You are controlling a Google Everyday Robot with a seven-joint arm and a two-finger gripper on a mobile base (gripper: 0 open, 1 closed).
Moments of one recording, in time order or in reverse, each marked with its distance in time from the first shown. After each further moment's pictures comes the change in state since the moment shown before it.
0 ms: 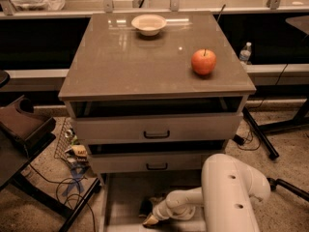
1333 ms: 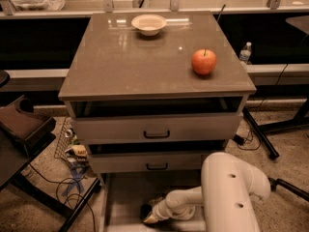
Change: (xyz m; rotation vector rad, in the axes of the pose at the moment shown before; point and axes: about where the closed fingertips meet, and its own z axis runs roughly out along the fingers) arm -0.004 0.002 -0.003 -0.003 -0.001 -0.003
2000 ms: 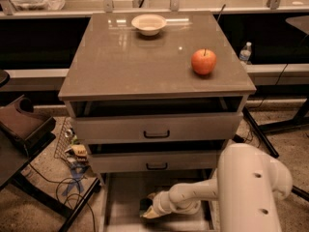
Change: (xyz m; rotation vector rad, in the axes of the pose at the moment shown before) arm -0.051 0.001 -0.063 -0.006 -0.050 -0.069
